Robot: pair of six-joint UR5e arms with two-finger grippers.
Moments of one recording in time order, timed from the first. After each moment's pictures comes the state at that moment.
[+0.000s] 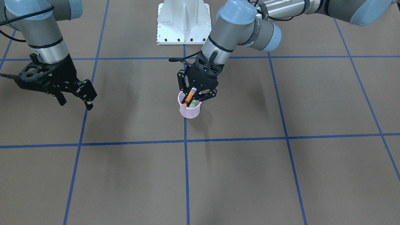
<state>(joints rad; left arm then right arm) -0.60 -2.30 -1.62 -2.08 -1.80 -0.88 0.80 -1.31 1.99 -1.45 1.77 1.28</state>
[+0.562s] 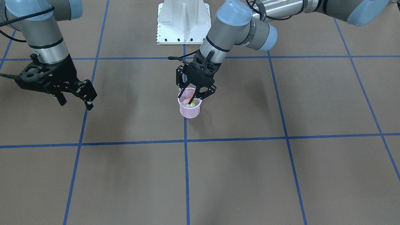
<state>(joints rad) -0.57 -2.29 -1.62 -2.08 -1.80 -0.87 0.80 -1.31 1.99 -1.45 1.77 1.28</state>
